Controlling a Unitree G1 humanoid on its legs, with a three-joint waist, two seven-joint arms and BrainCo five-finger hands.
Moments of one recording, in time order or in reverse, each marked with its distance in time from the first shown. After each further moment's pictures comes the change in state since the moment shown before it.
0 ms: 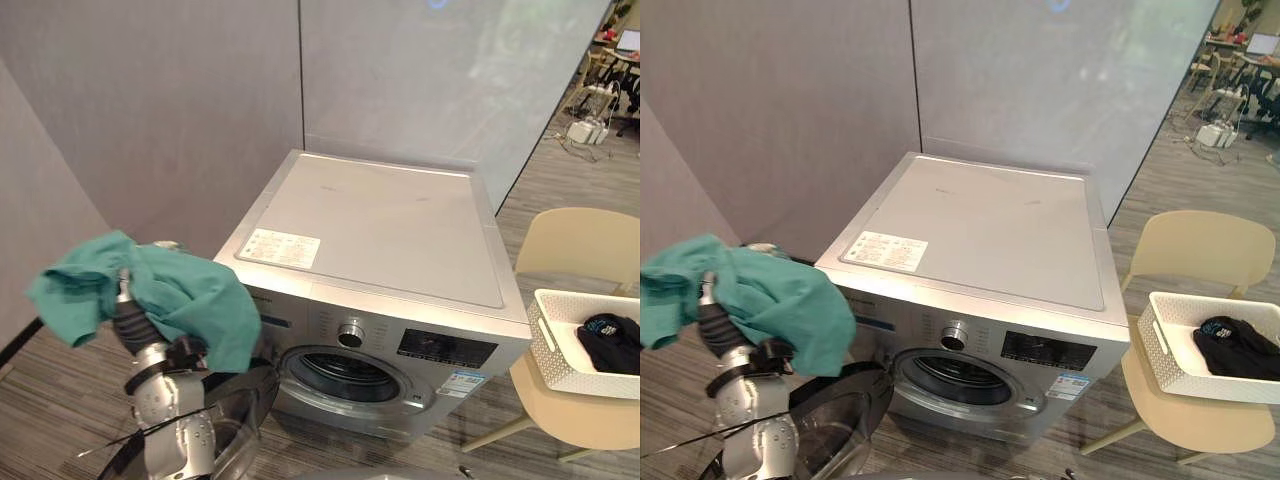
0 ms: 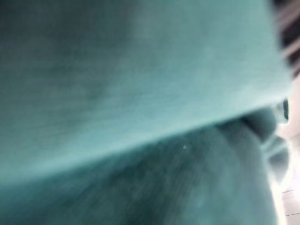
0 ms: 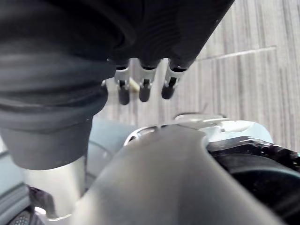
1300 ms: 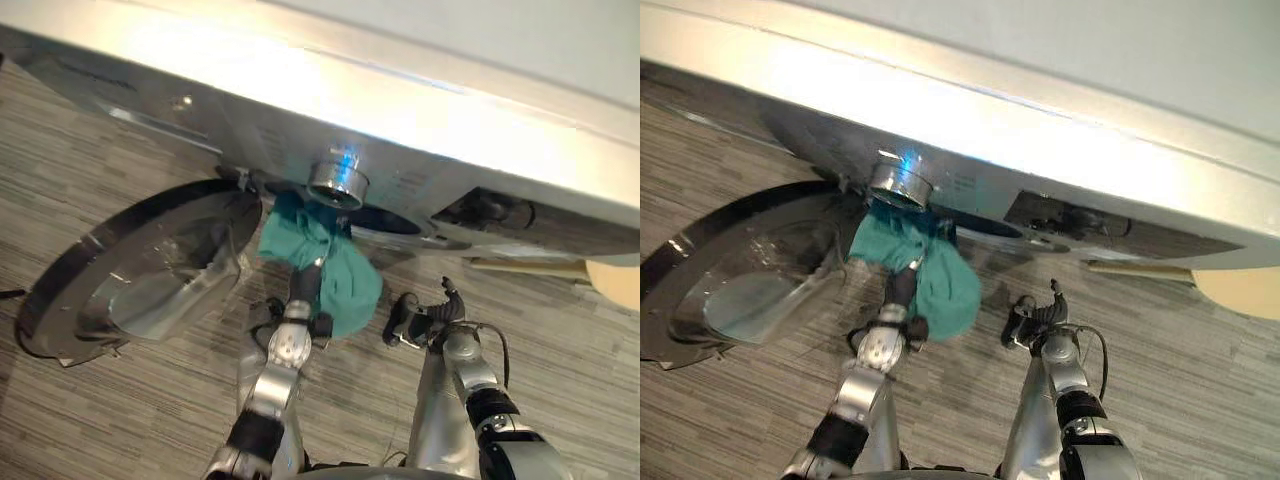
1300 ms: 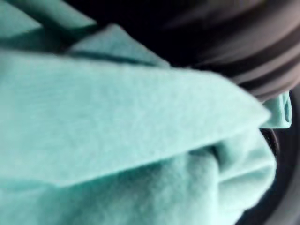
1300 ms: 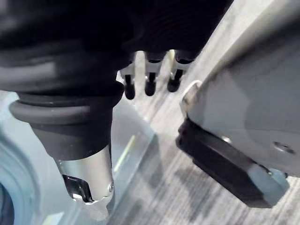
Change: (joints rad) left arm -0.434 0.010 -0.536 0.420 0.318 0.026 0.093; right arm -0.570 -0.081 0.295 -0.163 -0.049 -0.062 -0.326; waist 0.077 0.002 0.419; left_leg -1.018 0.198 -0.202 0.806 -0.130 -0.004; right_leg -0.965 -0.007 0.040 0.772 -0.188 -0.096
